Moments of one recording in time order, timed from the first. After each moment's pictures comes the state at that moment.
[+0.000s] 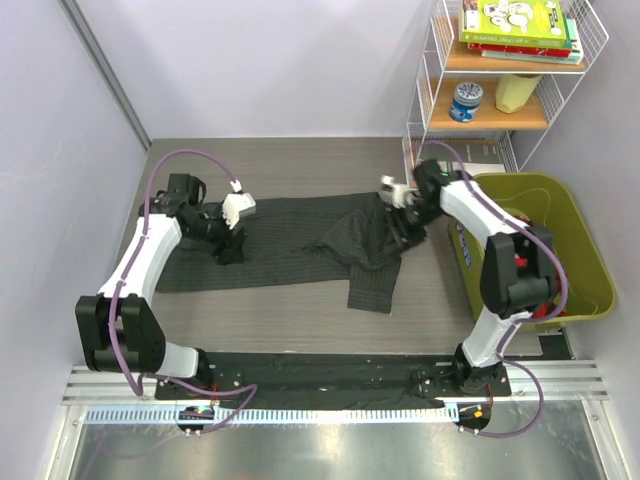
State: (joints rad) left arm -0.04 1.42 1.17 -0.96 0.63 0.88; right arm 0.26 1.78 1.41 -0.98 -0.56 -0.18
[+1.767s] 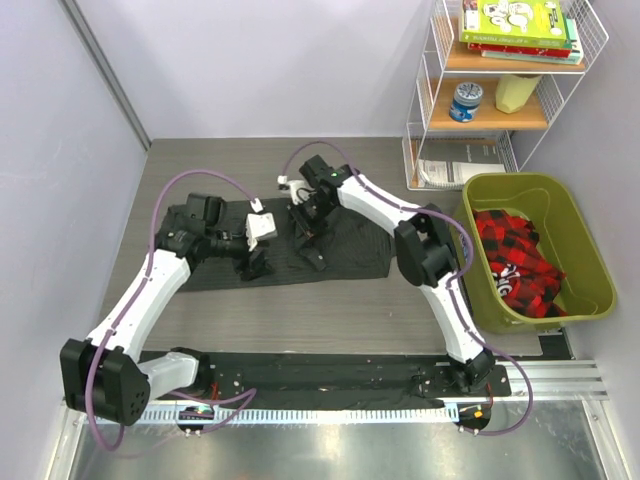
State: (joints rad) left arm -0.25 1.16 0.97 -0.71 0.82 0.78; right arm 0.64 2.31 2.01 -0.85 -0.58 0.06
